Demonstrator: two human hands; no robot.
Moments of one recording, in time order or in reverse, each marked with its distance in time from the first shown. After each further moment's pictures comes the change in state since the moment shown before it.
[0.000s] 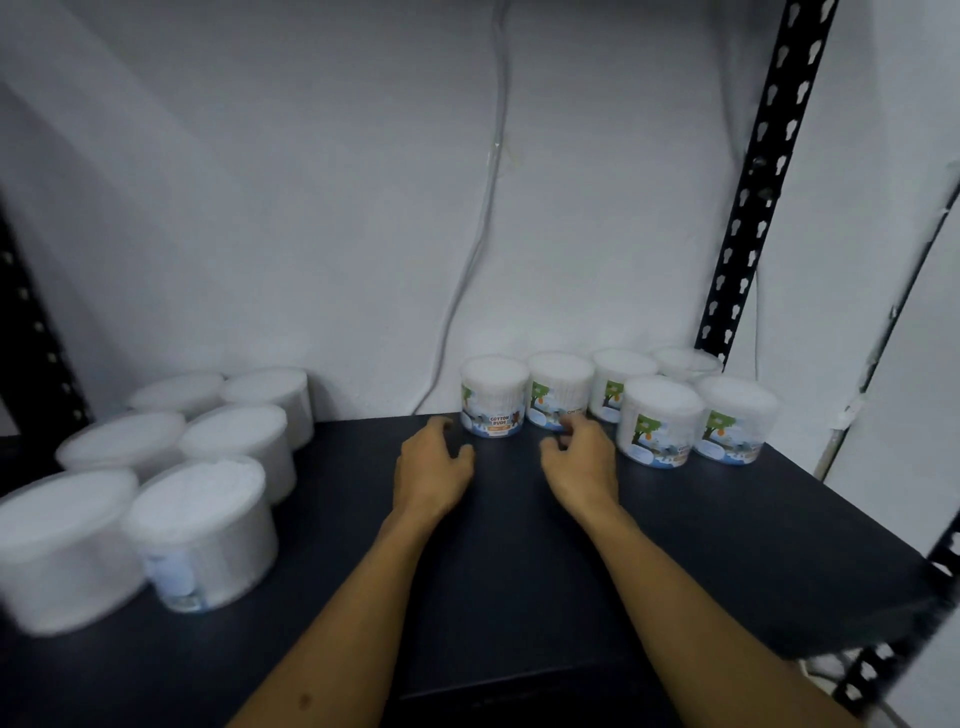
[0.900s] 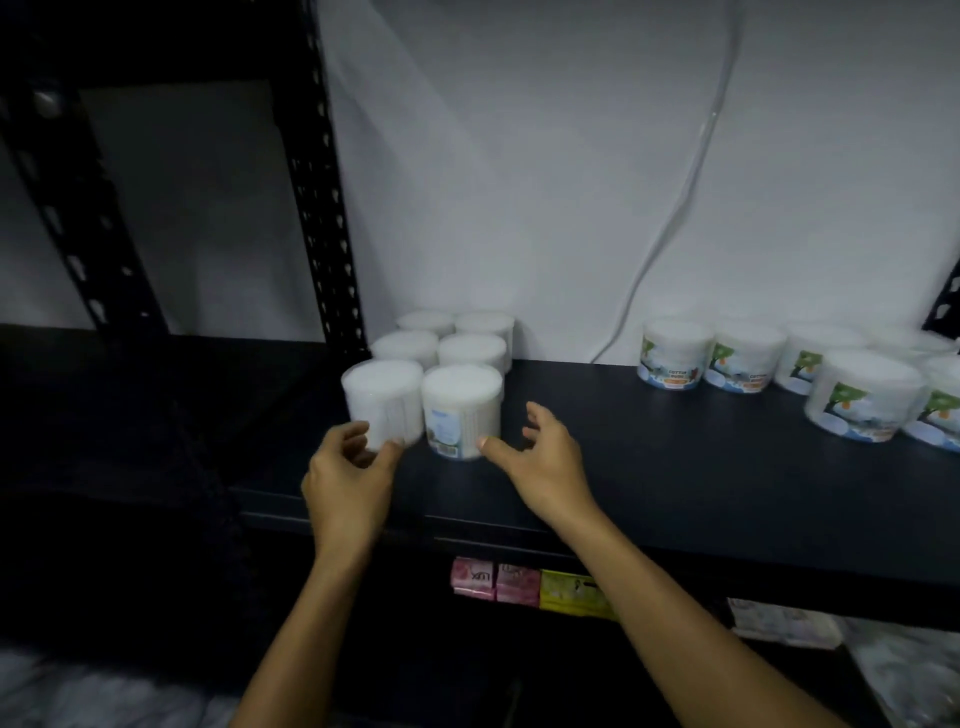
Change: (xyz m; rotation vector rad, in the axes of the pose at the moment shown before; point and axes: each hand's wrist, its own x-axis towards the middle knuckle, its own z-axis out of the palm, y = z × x) left_hand -0.188 -0.098 -0.207 -0.208 0.680 -0.299; right_hand -0.190 -0.127 0.077 0.404 -0.543 -0.159
